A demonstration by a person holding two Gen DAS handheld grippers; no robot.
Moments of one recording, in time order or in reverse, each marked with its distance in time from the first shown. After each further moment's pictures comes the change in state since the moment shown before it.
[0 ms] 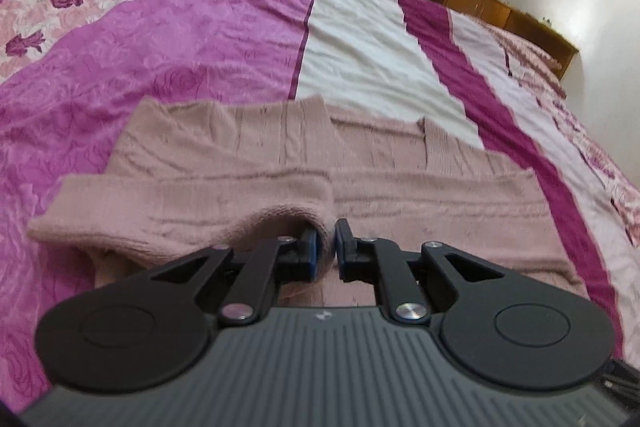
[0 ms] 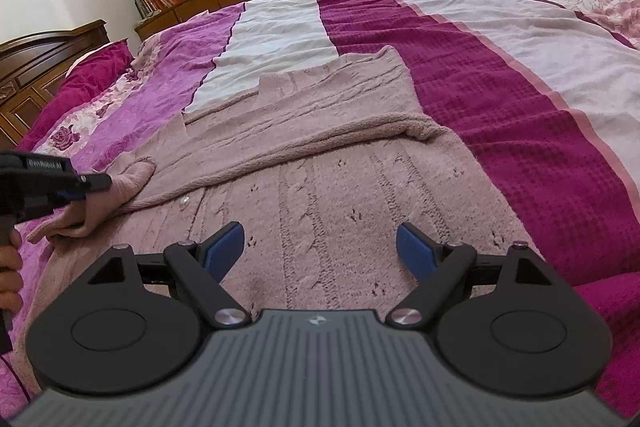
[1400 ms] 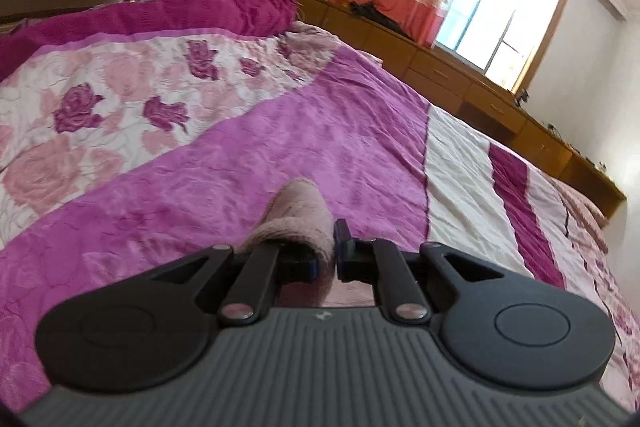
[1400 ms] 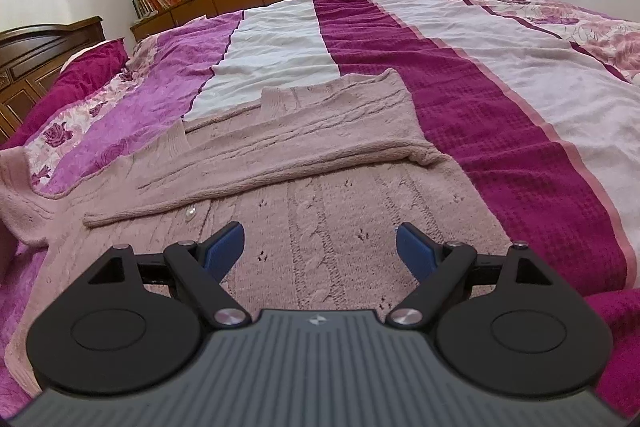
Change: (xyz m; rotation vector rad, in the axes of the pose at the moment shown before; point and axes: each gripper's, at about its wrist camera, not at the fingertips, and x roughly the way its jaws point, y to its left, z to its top) left arm -0.095 0.150 0.077 -0.255 -0.309 0.134; right arm -0.015 0.017 0.007 -0.047 -0.035 -0.046
